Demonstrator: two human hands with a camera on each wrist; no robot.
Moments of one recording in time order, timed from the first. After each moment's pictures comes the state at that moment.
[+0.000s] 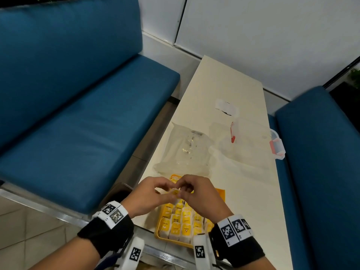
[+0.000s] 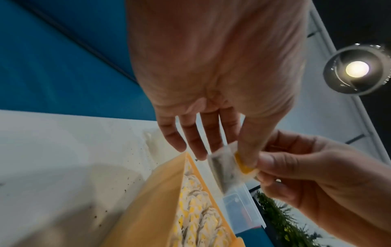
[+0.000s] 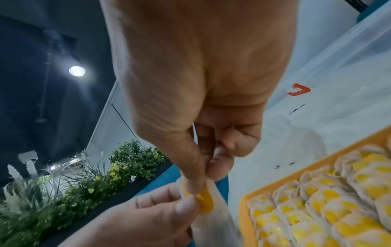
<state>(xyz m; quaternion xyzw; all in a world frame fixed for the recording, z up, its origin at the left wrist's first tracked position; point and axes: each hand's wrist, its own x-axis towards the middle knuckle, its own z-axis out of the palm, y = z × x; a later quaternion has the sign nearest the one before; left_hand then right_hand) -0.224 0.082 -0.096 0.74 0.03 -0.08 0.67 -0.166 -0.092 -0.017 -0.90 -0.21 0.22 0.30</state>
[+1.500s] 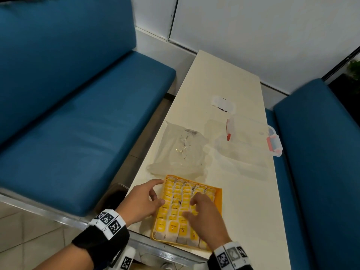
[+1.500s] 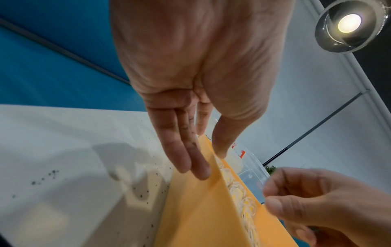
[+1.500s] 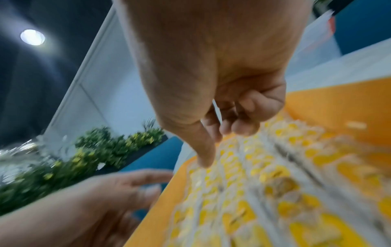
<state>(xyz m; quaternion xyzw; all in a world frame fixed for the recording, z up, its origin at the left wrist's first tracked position) -0.218 0.072 -0.120 0.80 0.12 -0.13 0.58 -0.187 -0.145 -0.073 -0.96 -0.07 0.19 0.20</state>
